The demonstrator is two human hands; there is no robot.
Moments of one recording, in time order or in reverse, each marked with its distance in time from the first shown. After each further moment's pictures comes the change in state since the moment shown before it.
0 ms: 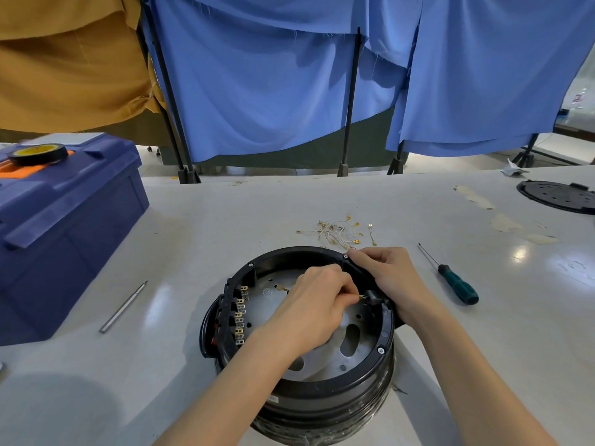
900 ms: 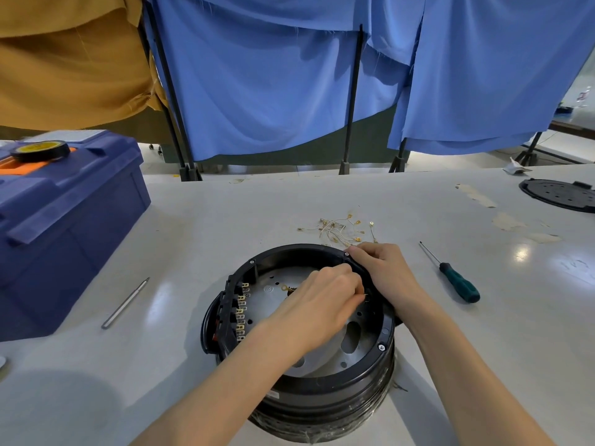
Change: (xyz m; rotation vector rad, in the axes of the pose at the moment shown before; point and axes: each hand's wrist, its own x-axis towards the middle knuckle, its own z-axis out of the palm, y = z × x) left_hand -0.002 0.010 -0.005 0.215 -0.100 0.131; right_hand 0.003 -0.007 0.008 -0.250 0.011 -0.092
